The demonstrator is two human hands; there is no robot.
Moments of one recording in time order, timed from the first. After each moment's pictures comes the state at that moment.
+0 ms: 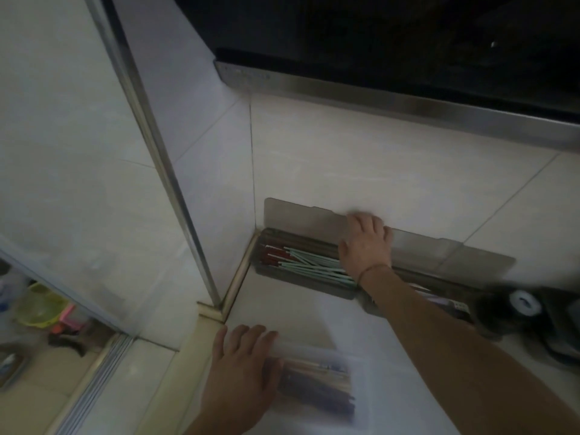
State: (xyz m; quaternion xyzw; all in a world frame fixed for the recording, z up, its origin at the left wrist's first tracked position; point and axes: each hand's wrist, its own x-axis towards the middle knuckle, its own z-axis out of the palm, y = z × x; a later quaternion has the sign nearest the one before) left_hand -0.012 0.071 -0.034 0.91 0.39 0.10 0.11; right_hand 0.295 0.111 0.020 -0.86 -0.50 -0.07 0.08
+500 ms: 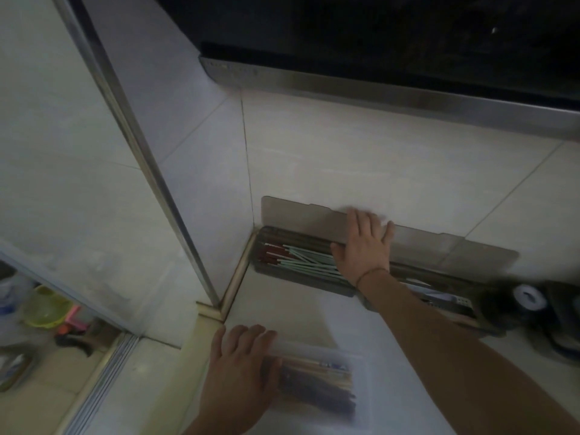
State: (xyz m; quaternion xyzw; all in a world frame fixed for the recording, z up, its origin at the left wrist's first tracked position) left_hand -0.011 0.071 -0.036 0.91 0.39 0.10 0.12; right_hand 0.292 0.107 0.009 -0.86 -0.50 -0.09 0.07
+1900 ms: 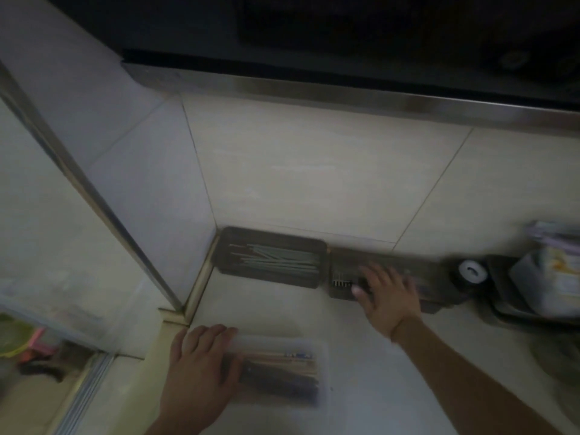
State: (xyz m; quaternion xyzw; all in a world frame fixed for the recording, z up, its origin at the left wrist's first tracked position) left_hand -0.008 0.067 -0.028 0.90 0.41 0.07 0.11; right_hand 0.347 -0.049 -0.035 -0.89 -0.46 0.04 0.00
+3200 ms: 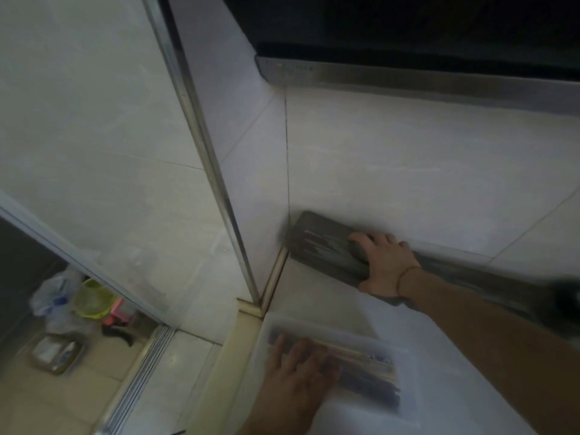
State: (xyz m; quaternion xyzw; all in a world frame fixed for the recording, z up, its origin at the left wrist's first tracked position) left_hand -0.020 0.063 -0.032 0.98 0.19 0.05 -0.01; right_hand 0.277 0.112 0.010 -0.78 -0.61 0.09 -0.06
